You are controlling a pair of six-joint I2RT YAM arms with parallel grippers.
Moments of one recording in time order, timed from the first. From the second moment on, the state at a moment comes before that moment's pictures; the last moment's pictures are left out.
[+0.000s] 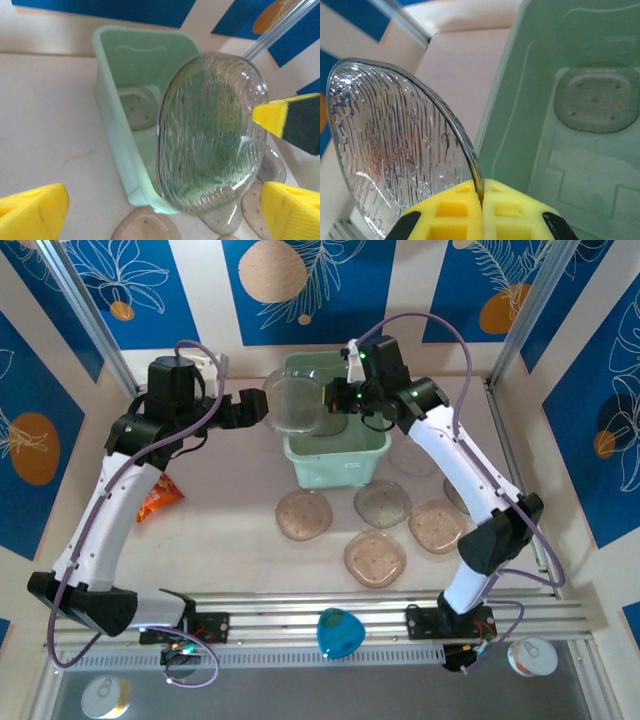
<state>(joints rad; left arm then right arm) -0.35 1.34 1.65 -0.81 0.22 -0.36 0.51 1.72 1.90 -0.80 -0.21 0.52</state>
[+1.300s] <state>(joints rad) -0.31 1.74 1.60 -0.72 0.45 -0.42 0.55 2.29 2.39 -1.21 0.36 1.94</state>
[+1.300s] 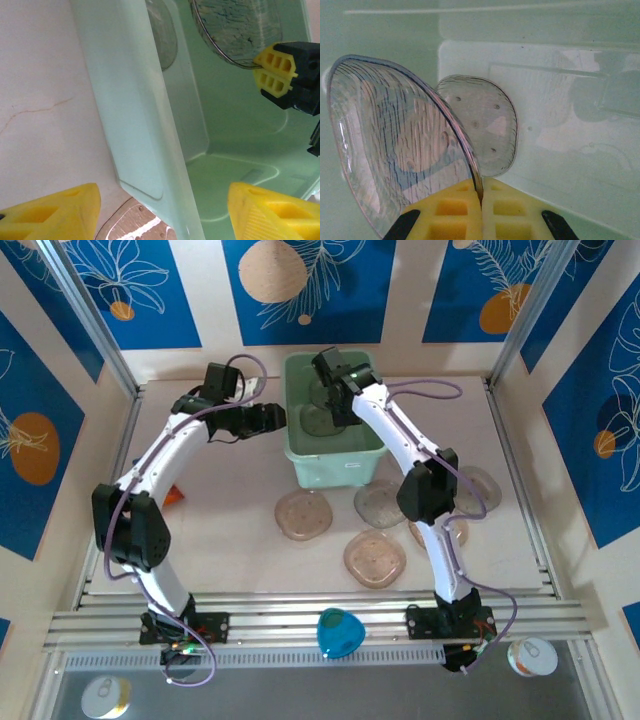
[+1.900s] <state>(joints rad) -0.34 1.80 1.59 -0.72 0.50 -0.40 0.55 2.46 2.51 -1.19 0.34 1.99</state>
